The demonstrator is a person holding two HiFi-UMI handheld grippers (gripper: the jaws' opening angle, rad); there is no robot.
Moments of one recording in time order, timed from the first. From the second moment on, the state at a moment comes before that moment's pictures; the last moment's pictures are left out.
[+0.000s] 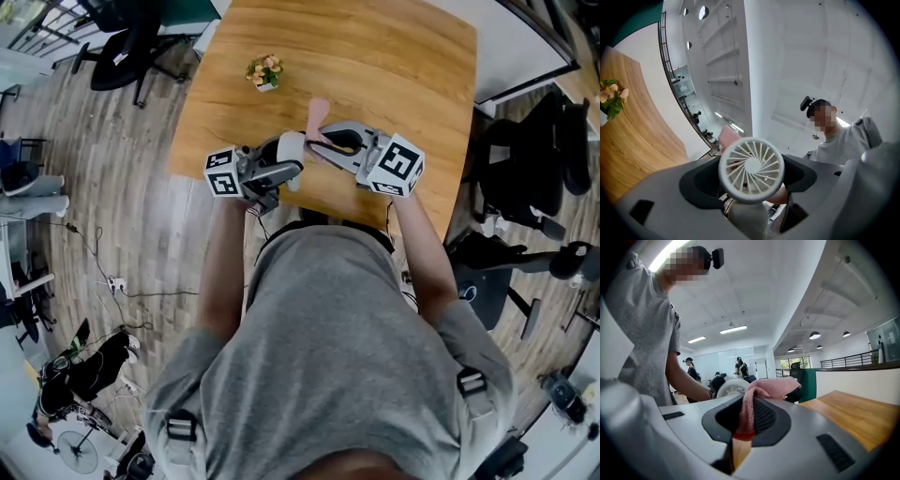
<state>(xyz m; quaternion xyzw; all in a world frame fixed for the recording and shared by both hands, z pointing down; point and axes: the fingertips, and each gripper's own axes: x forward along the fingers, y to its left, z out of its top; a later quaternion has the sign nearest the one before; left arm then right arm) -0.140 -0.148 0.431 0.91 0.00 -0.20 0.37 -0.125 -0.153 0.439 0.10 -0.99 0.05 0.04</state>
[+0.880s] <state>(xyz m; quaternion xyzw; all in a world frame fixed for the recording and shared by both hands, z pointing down) -0.169 -0.192 0.431 0.89 -0.03 -0.25 0.37 -0.164 -0.131 0.483 0.10 -0.99 0.10 0.07</state>
